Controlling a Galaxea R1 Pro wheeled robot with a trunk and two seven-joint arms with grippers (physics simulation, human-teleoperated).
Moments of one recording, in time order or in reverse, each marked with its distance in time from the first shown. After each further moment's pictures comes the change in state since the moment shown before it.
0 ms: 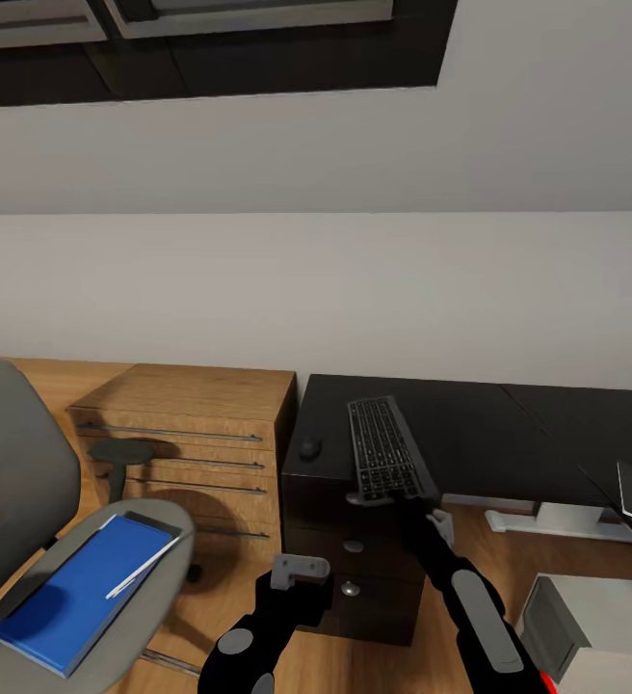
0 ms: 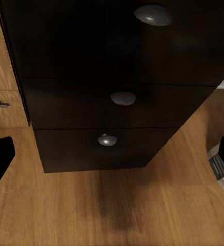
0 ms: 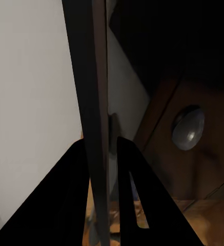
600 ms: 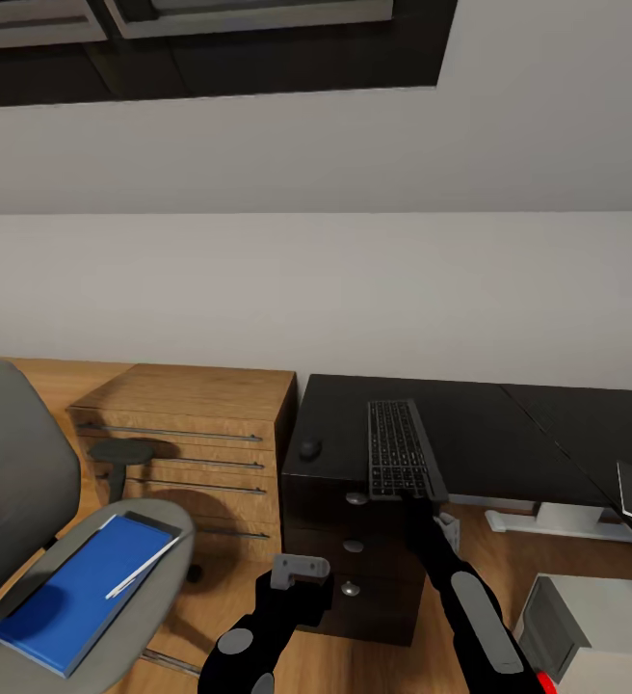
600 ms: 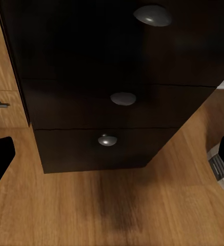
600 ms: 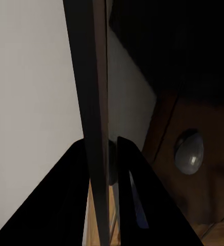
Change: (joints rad) left arm 0.000 0.000 0.000 -0.002 0.000 0.000 0.000; right arm 0.000 0.007 0.005 0.016 -0.098 -0.121 -0.007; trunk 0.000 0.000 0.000
